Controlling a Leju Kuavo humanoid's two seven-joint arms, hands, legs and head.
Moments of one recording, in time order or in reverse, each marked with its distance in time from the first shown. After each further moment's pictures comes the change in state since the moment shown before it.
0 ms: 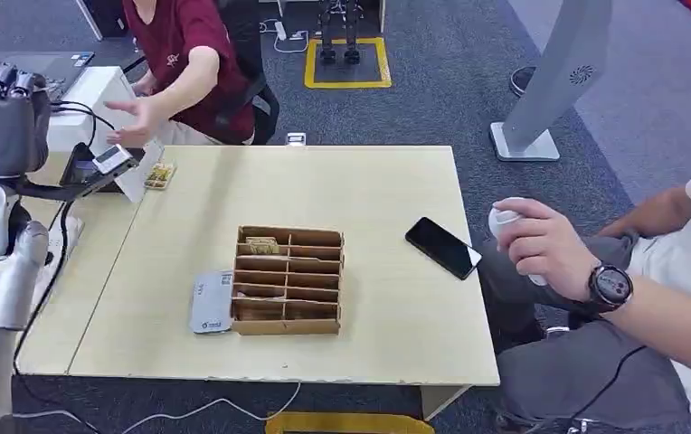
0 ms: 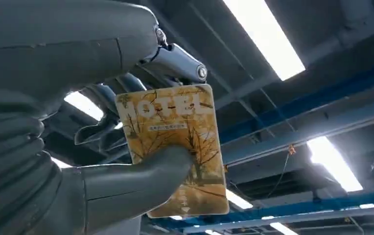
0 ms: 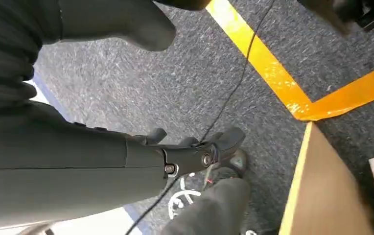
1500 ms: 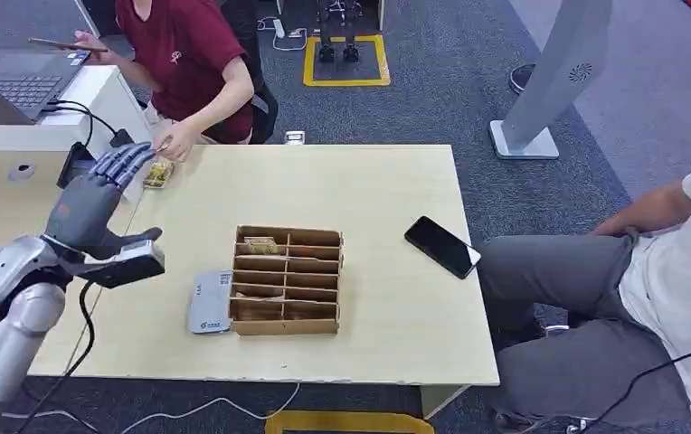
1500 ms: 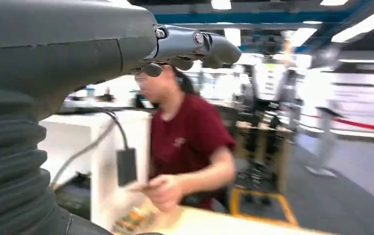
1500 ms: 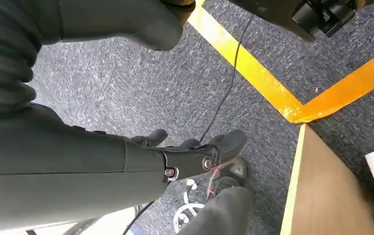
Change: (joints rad) left arm 0.352 0.118 -0.146 -0.339 0.773 -0.603 -0.350; right arm 0.012 0.029 0.042 -0.006 -0.139 -0.052 0.022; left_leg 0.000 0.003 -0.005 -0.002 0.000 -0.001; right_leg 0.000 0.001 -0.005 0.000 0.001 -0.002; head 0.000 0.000
